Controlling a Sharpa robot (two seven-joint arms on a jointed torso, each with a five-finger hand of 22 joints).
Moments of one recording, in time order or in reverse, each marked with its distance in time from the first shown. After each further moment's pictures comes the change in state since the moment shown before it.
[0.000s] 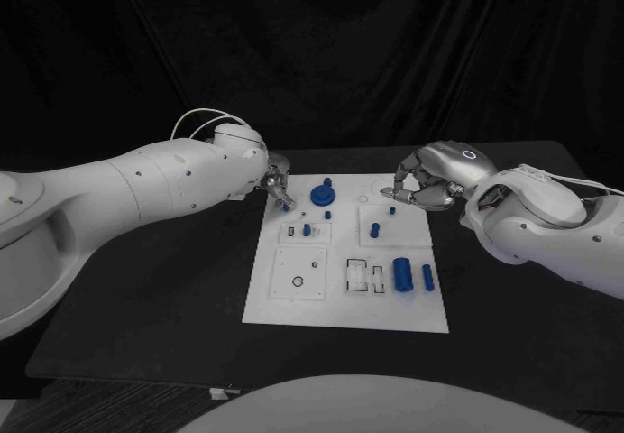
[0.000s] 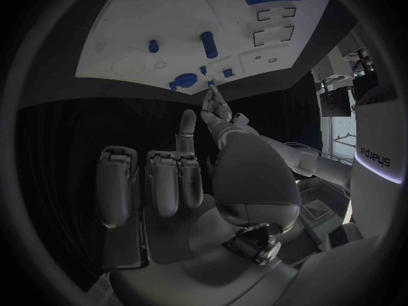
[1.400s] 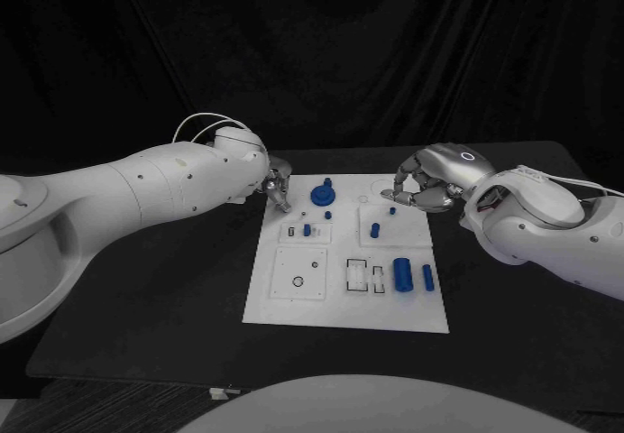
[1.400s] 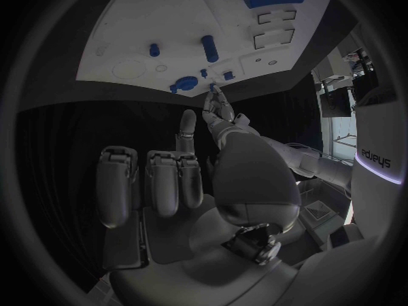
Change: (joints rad) left arm -0.012 0.002 0.000 -0.009 0.000 0.011 0.040; left_hand 0.077 -0.015 0.149 -0.149 0.131 -0.008 -0.008 -0.039 0.076 0.000 0.000 0.000 0.000 0.000 0.000 0.000 0.000 0.000 0.000 0.000 0.000 0.000; right arm -0.006 0.006 0.000 -0.011 0.000 0.013 -0.001; right_hand 0.000 0.000 0.000 0.000 0.000 0.000 0.000 0.000 0.004 0.000 0.000 0.000 0.000 0.000 0.000 0.000 0.000 0.000 0.000 0.000 0.000 0.000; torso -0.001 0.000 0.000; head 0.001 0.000
